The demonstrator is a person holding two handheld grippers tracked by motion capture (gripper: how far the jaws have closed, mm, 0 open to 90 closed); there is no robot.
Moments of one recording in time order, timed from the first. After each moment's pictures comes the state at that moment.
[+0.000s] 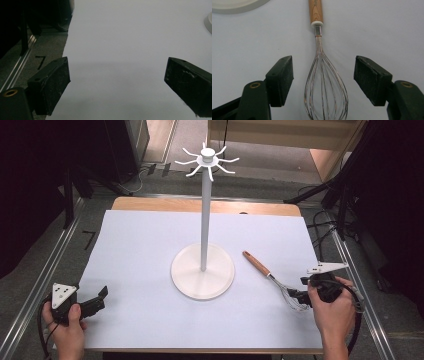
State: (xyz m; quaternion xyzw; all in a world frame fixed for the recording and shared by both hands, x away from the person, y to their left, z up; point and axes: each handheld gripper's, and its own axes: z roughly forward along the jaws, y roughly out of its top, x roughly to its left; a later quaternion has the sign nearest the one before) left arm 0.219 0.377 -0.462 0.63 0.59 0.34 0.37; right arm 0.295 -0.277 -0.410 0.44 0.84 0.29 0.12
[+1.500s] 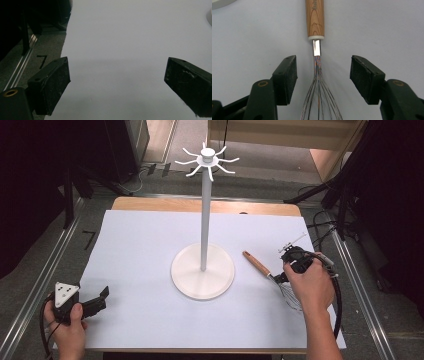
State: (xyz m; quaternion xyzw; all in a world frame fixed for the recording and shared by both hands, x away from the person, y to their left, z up) left arm 0.221 0.374 -0.462 0.64 0.59 0.34 0.36; right arm 0.371 -0.222 -0.405 0.44 0.88 0.13 0.05
